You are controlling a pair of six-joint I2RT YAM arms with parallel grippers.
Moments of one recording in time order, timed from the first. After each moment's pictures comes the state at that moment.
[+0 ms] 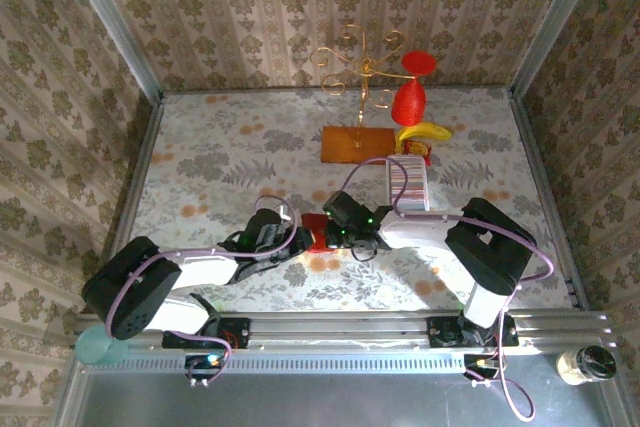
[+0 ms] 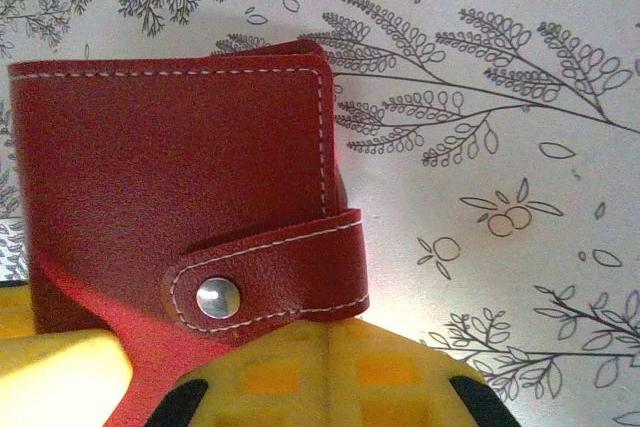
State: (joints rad) left arm -0.77 1.36 0.30 0.41 0.24 -1.05; right arm 0.87 1.72 0.89 -0.18 0.02 0.84
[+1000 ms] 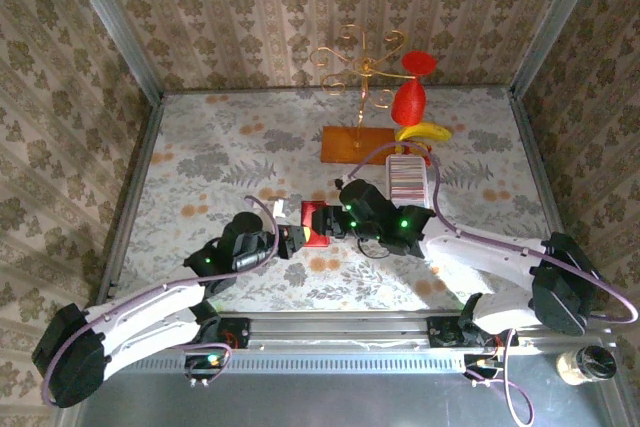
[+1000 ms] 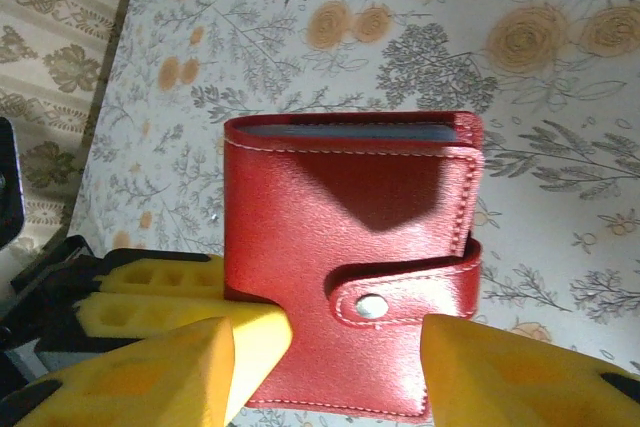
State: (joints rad) left arm -0.85 0.85 0.34 0.07 0.16 -0.75; right arm 0.93 1.36 0.92 -0.24 0.01 0.84
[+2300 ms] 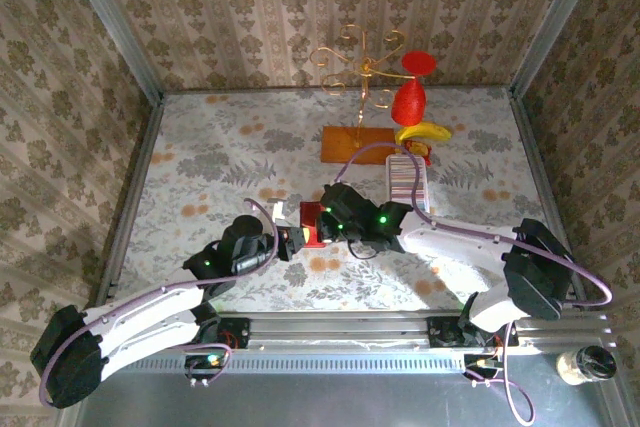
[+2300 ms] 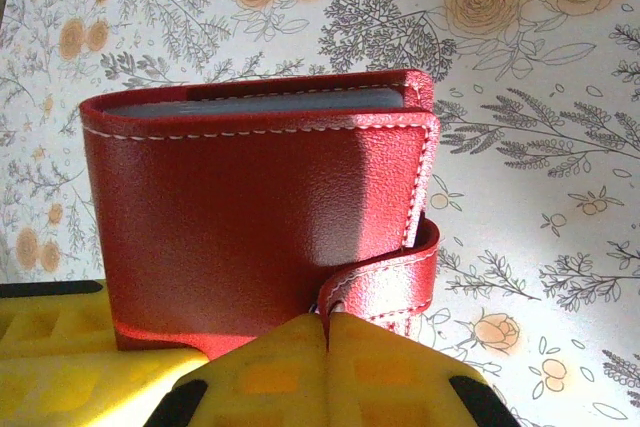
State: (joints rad) left arm -0.87 0.83 0.32 0.07 0.12 -0.74; right arm 0.95 1.49 1.00 -0.35 0.09 0.84
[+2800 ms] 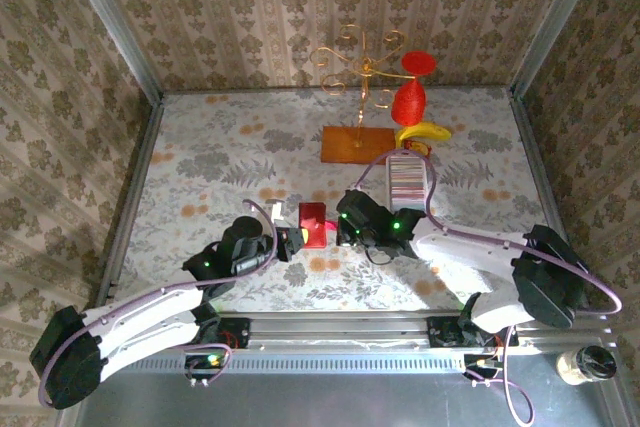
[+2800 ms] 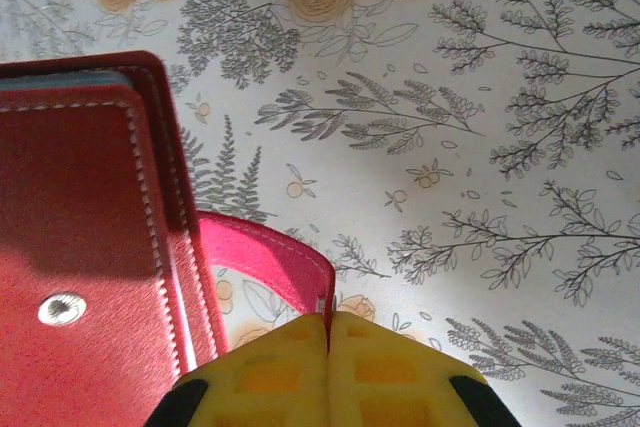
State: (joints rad) left arm -0.87 0.83 0.32 0.06 0.11 -0.77; right arm 0.91 1.40 0.85 -0.35 0.15 0.85
